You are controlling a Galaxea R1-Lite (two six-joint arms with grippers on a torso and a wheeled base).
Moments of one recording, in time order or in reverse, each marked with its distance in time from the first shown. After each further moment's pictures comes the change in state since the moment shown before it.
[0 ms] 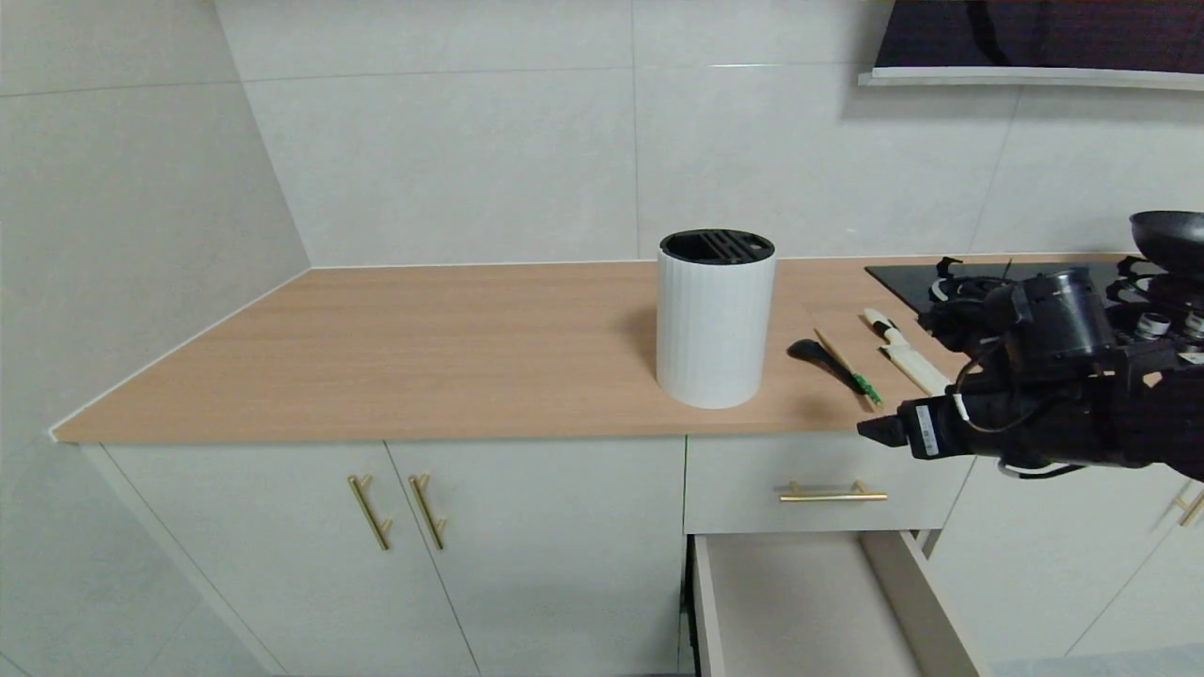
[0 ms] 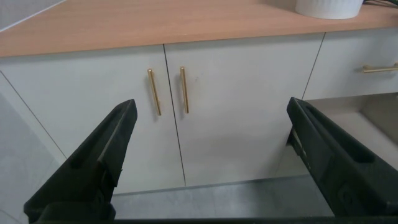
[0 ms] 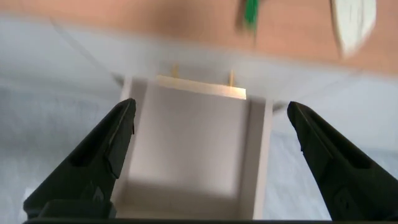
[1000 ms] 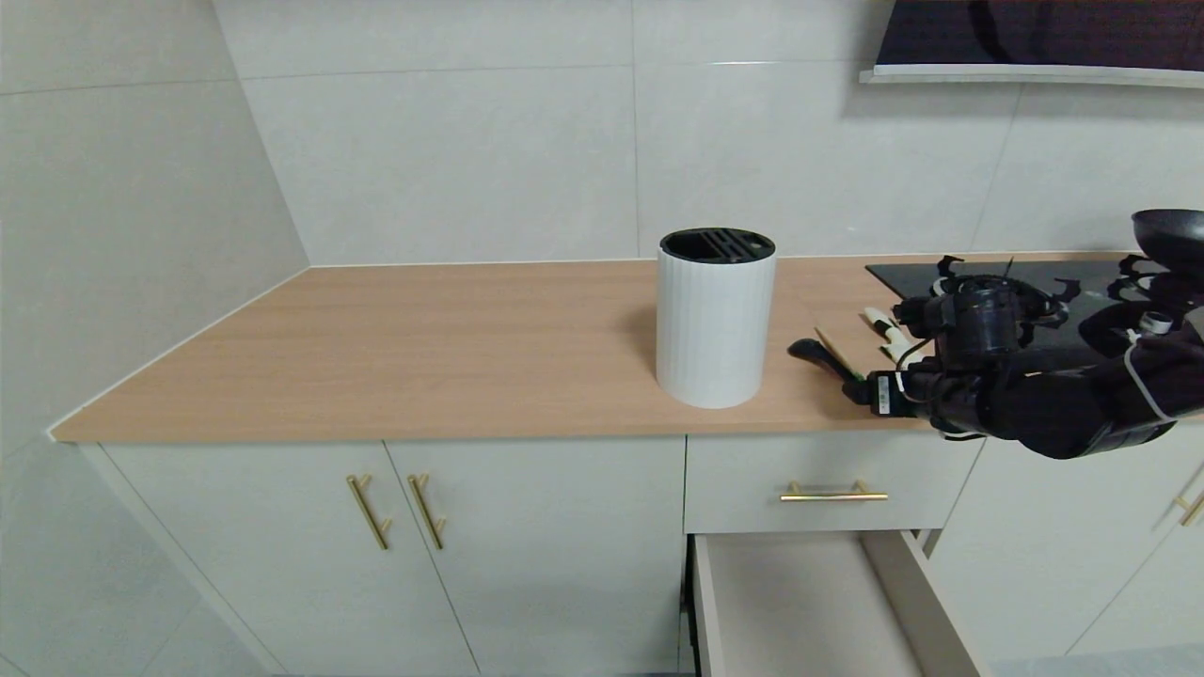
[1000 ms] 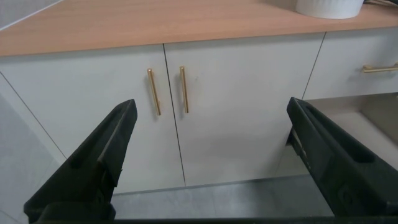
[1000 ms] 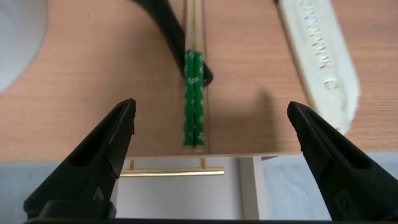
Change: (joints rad) left arm 0.000 0.000 0.000 0.000 0.000 0.000; right arm -0.098 0.315 -0.143 -0.299 -0.074 0.039
